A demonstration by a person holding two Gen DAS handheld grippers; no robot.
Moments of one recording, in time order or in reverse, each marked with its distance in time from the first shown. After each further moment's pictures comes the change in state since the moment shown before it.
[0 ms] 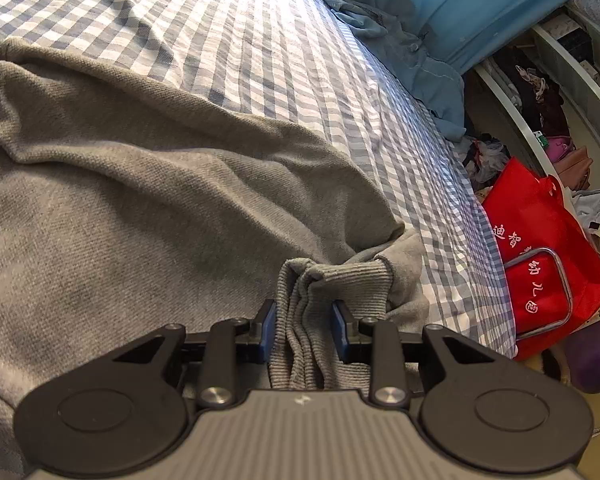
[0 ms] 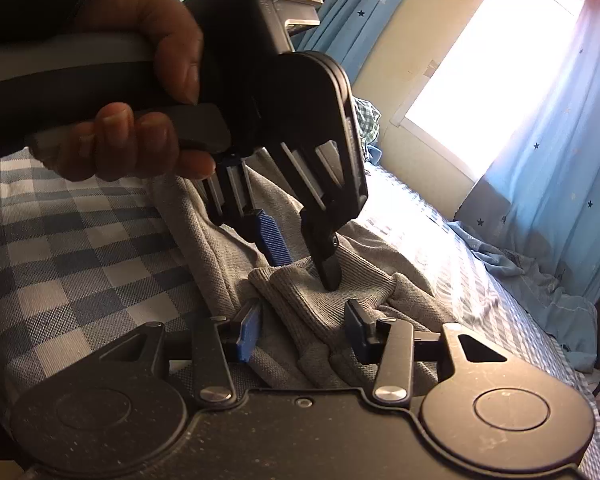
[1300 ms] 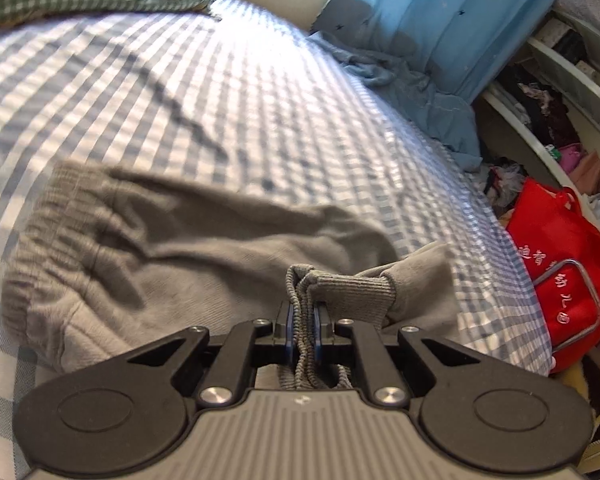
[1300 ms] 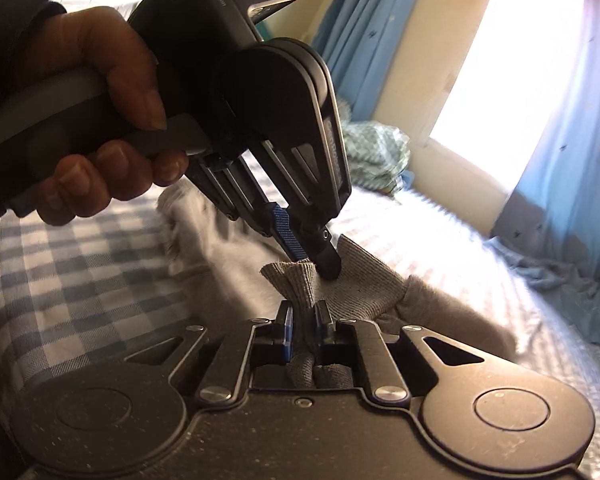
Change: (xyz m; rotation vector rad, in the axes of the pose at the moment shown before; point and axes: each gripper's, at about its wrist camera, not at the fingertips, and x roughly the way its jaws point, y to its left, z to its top) left arm -0.074 0.014 0.008 0.083 -0.138 0.123; right arm 0.024 0.003 0.053 0.085 -0.046 0.139
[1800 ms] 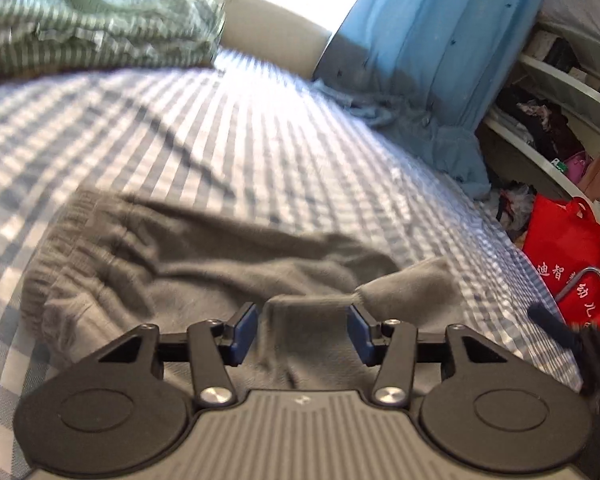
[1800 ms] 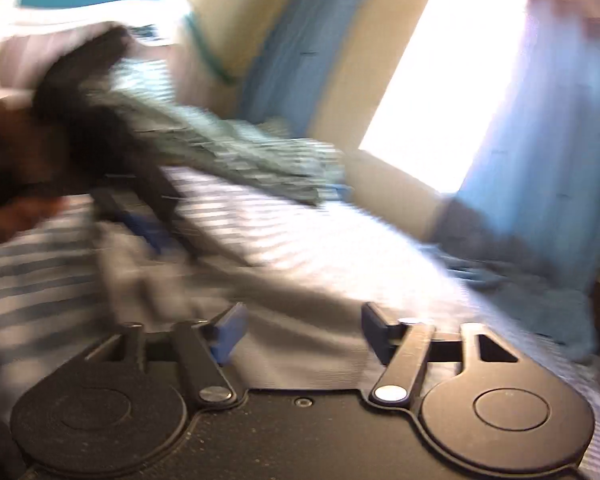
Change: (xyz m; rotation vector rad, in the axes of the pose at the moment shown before) left arm -0.023 -0.035 -0.030 0.110 -0.230 0.079; right arm -0.053 -0.078 -0.033 0.059 -0.099 -0.236
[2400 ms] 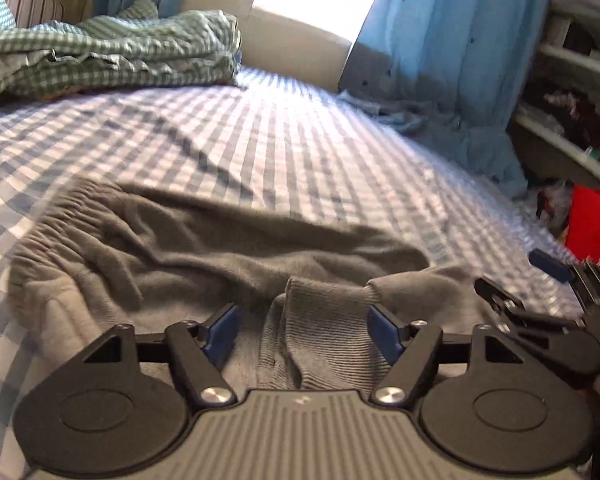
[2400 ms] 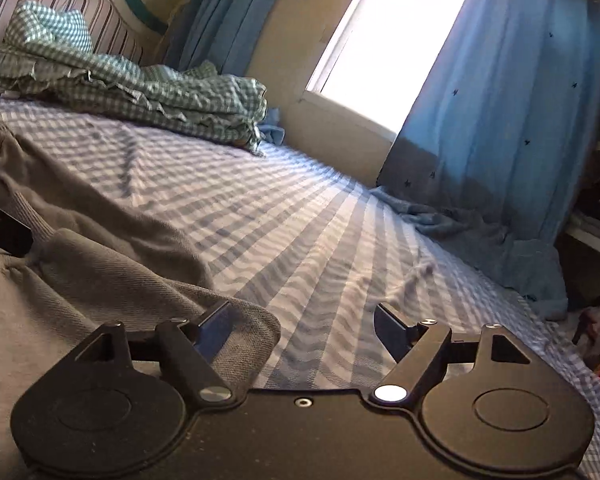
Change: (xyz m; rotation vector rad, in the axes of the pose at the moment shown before) left arm 0.015 -0.014 -0.024 0.036 -0.053 0.129; right arm 0.100 -0.048 -0.029 0.037 0.121 -0.098
